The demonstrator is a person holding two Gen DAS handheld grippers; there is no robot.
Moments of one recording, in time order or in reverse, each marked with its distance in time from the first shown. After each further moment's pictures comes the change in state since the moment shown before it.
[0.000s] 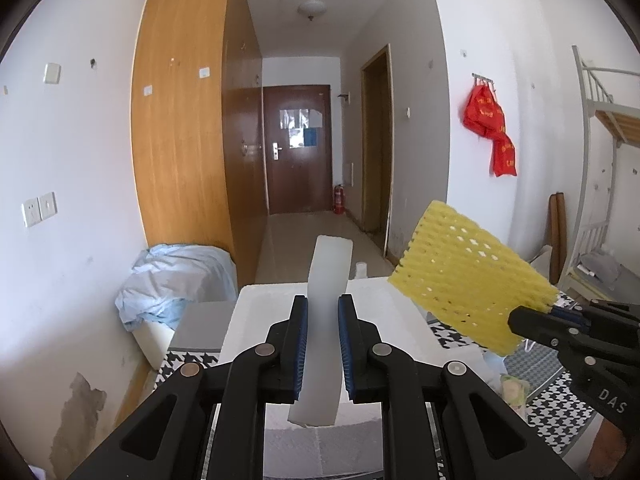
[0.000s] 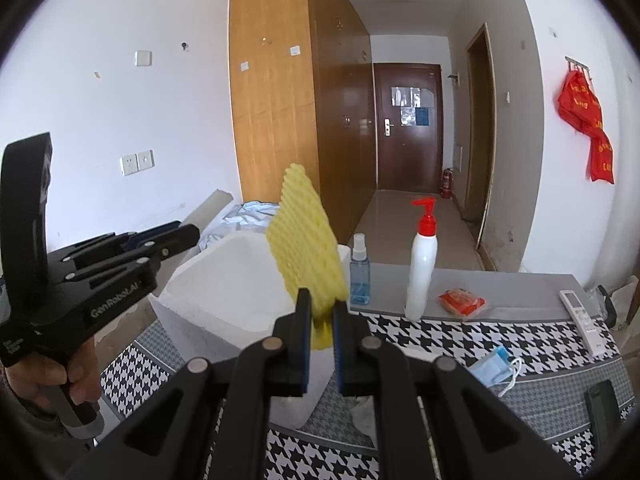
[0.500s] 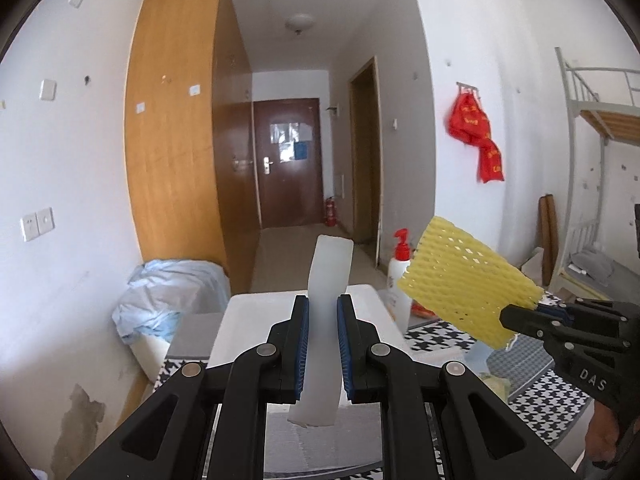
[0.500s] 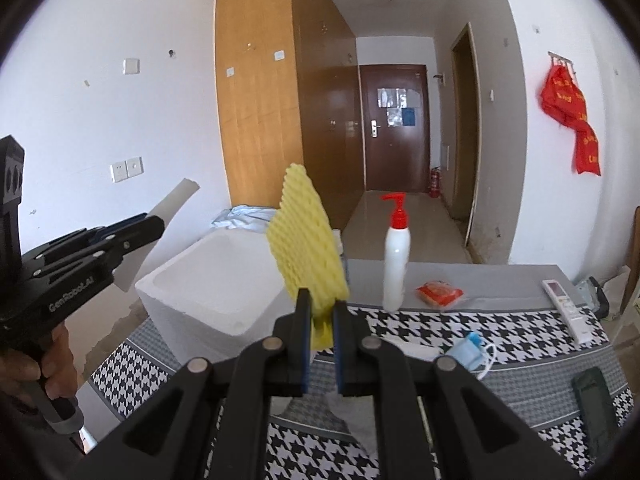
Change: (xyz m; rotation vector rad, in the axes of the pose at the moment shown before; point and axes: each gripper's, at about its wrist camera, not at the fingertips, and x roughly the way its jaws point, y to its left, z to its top) left arm -0.025 -0.017 -0.003 0.028 -0.049 -0.022; right arm -0.016 -0.021 -0.010 0.026 -0.011 -0.024
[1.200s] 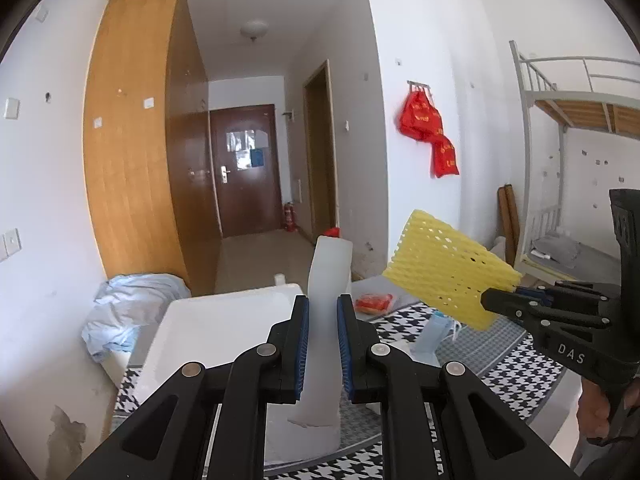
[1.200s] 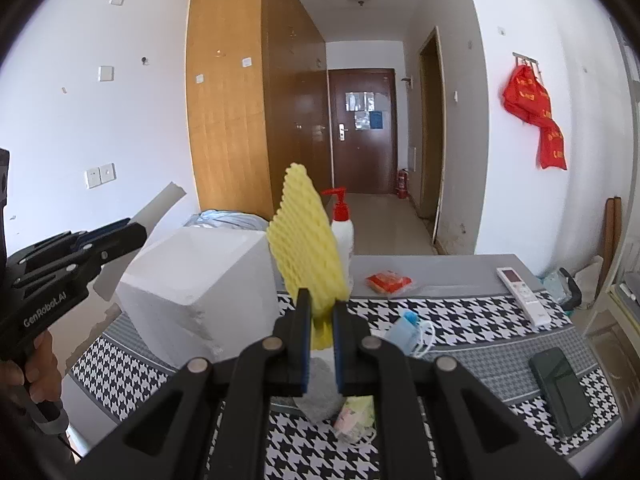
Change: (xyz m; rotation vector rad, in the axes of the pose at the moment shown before) left arm -0.017 -0.043 -0.005 0.072 -0.028 -0.147; right arm -0.038 -0.034 -0.018 0.028 -0.024 -0.114
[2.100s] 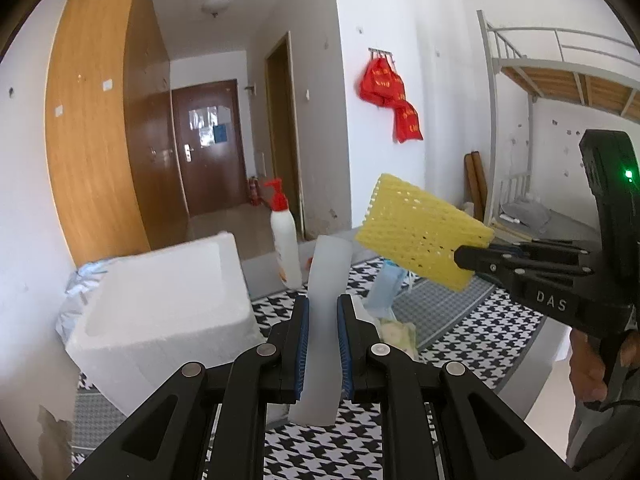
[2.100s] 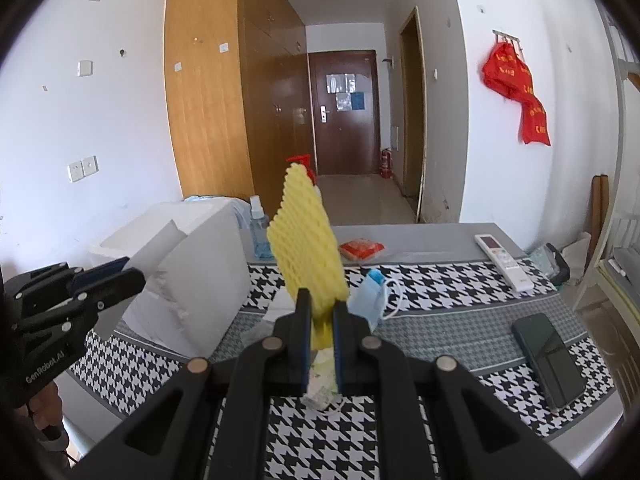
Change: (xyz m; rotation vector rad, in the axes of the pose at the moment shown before) left arm 0.010 -0.038 -0.029 0.055 0.108 -0.125; right arm -0.010 -0.027 -0.026 0.044 0.062 -0.053
